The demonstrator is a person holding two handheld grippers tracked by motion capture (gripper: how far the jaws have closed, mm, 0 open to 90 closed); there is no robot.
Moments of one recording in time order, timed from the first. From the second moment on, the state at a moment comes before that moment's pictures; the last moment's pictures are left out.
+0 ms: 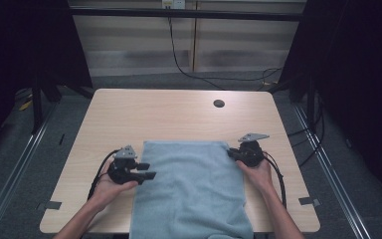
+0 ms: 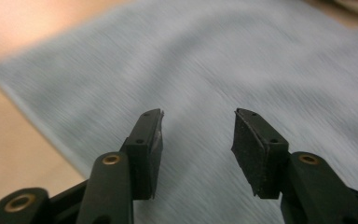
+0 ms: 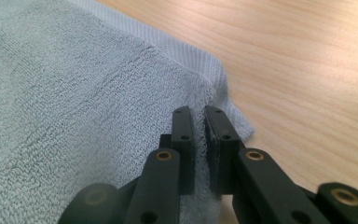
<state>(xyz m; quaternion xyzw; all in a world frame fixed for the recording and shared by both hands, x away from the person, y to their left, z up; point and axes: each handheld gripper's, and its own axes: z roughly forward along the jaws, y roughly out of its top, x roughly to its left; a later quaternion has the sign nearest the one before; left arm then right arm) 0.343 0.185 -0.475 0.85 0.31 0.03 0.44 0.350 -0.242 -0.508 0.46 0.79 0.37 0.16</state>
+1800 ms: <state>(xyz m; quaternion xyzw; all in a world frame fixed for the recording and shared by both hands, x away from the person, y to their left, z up) 0.412 0.206 -0.393 0.77 0.33 0.09 0.53 0.367 -0.259 -0.384 0.43 0.71 0.52 0.19</state>
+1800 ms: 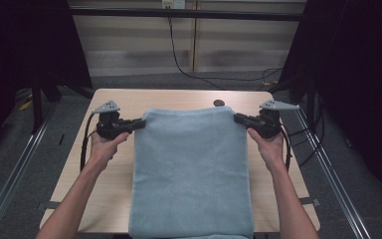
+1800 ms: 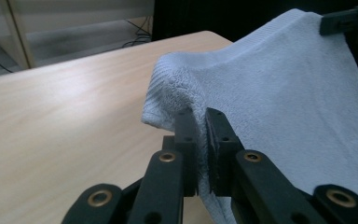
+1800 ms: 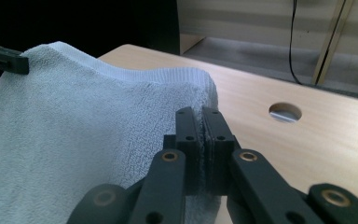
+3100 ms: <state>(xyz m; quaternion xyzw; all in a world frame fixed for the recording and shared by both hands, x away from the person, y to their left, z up) 0.313 0.232 -0.393 0.77 0.28 0.06 0.57 0.267 -0.260 -0.374 0.37 0.74 0.54 0.17</state>
